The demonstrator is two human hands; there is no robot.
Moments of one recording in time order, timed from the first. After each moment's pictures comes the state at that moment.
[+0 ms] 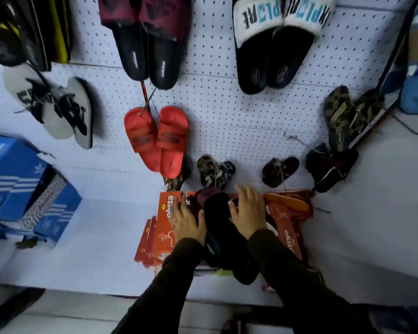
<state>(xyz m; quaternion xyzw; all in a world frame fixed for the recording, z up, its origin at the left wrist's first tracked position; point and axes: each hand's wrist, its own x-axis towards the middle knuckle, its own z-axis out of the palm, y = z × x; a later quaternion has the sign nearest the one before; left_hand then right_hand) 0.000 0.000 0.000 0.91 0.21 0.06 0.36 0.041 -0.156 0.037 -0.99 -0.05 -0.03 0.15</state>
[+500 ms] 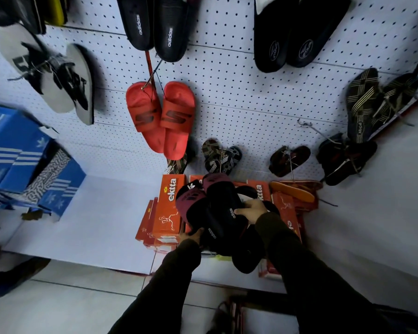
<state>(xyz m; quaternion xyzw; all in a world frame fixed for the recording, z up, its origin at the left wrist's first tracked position) -0.022 -0.004 -0.071 0.48 0.46 -0.15 0.73 0.065 -0.179 -0.015 -0.84 0.17 0.29 0.43</state>
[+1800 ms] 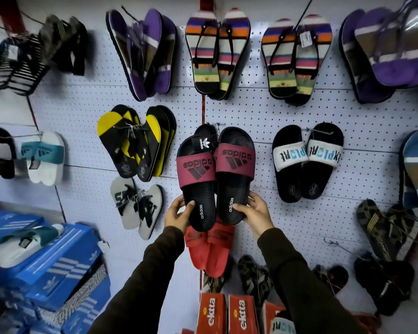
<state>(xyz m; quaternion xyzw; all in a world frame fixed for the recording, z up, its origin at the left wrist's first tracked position) 0.064 0.187 0.243 0.63 0.11 0.24 0.74 0.107 -0.007 0.268 -0.59 -0.07 0.04 0.80</state>
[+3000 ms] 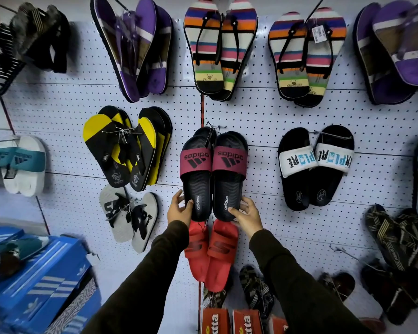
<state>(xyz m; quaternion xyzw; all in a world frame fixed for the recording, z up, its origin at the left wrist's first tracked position) 0.154 0.219 0.238 0.68 0.14 0.26 0.67 0.177 0.037 0.242 -0.68 -0.02 -0.01 0.74</state>
